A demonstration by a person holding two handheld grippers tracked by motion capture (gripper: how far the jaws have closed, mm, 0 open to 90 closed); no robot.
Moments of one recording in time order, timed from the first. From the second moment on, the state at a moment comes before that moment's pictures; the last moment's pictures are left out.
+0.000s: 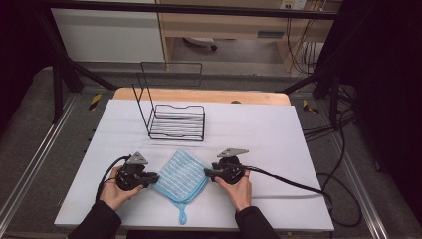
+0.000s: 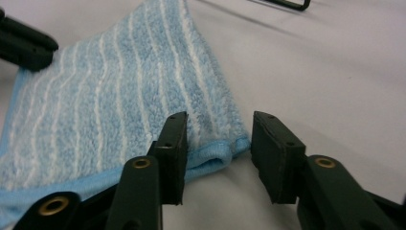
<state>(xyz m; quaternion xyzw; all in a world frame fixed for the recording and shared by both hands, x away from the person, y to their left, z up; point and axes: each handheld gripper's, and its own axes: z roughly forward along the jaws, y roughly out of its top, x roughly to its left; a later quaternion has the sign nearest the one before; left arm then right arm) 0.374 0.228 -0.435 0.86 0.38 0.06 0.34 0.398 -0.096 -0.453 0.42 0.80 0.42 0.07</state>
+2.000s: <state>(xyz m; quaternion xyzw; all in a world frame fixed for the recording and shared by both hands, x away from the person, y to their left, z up) 0.420 0.235 -0.405 0.81 0.43 0.14 0.39 0.422 -0.118 -0.409 0.36 0.81 0.47 0.06</state>
